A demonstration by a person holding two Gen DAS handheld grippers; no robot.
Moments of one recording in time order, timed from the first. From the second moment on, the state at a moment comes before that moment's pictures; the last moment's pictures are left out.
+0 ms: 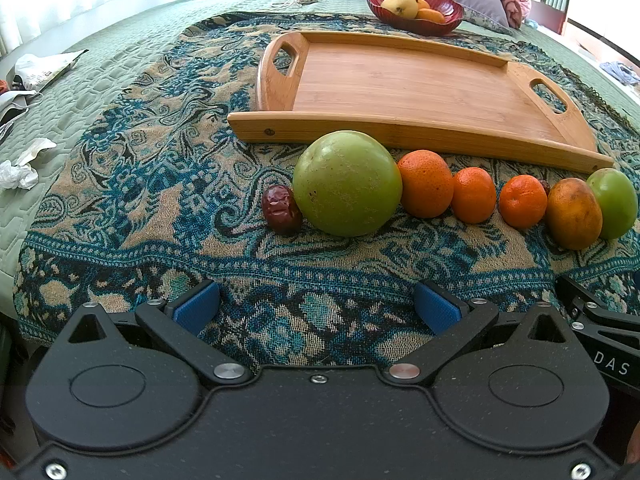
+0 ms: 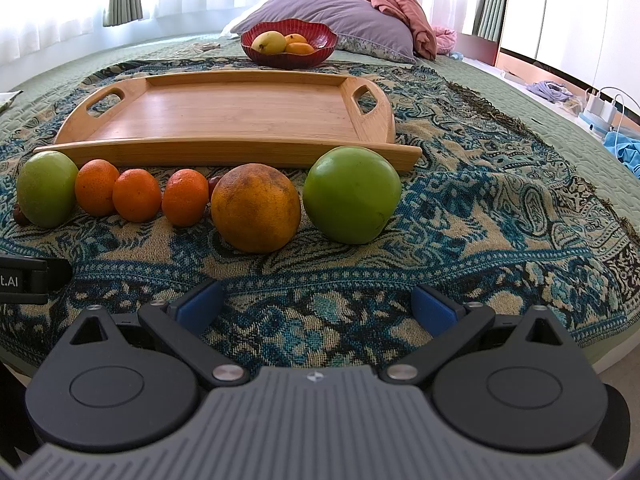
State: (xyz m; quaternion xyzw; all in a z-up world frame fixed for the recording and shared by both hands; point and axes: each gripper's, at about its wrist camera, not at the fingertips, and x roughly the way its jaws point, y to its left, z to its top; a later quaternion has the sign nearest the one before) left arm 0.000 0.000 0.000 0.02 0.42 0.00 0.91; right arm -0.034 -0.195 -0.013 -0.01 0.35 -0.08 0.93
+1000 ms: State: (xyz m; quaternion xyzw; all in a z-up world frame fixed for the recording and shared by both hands) left arm 0.000 0.000 0.000 0.02 0.43 0.00 0.90; right arm -0.035 -0.197 -0.014 0.00 0.35 -0.08 0.93
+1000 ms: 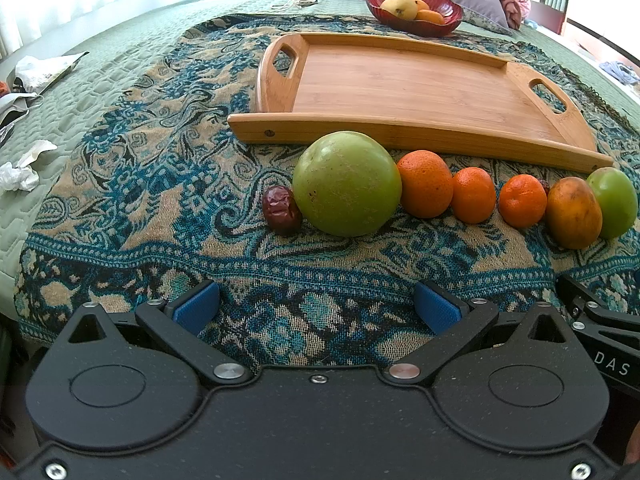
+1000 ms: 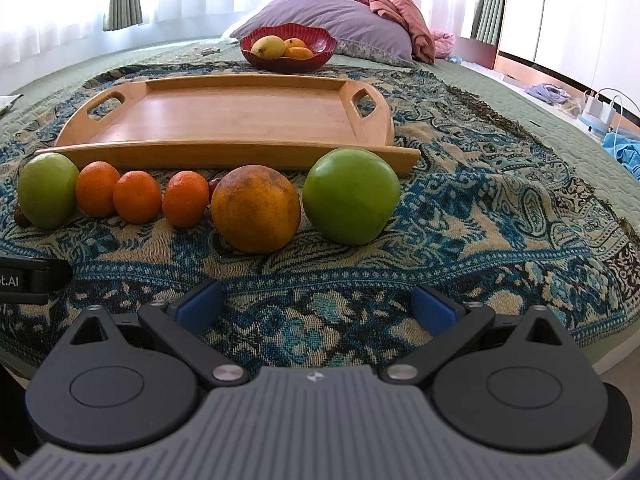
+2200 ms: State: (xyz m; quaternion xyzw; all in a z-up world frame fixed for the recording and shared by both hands) left arm -0.009 0.009 0.028 0.00 0.31 -0.07 0.95; right arm -0.036 -0.194 0.007 0.04 0.28 -0.02 0.96
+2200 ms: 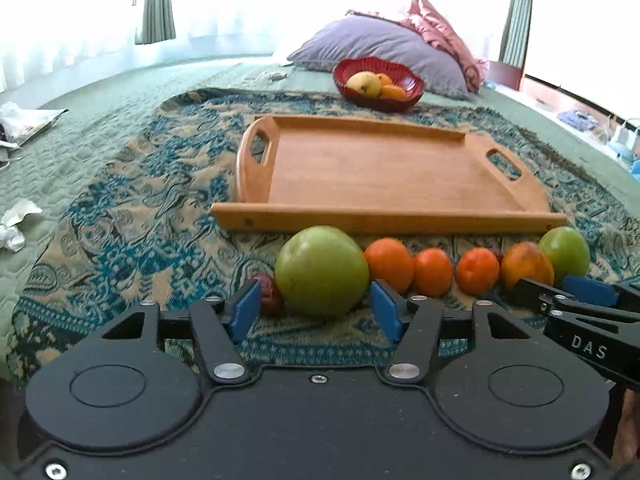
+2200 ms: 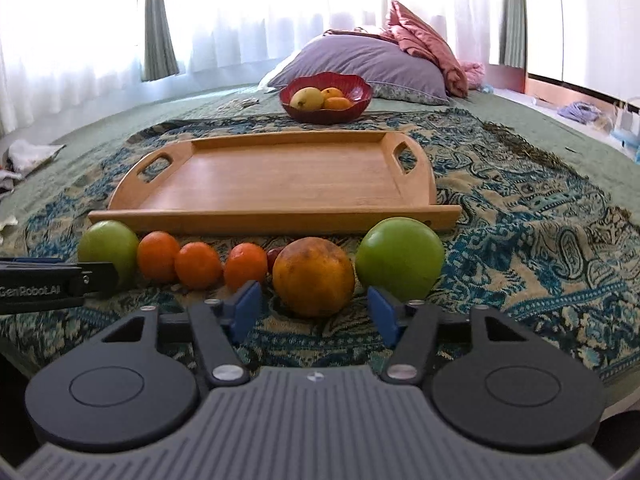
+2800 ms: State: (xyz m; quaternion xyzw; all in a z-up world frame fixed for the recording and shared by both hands) left arm 0.007 0.007 0.014 0.01 0.29 -0.08 0.95; right arm -0.015 -0.195 -0.006 0.07 0.28 -0.02 0.96
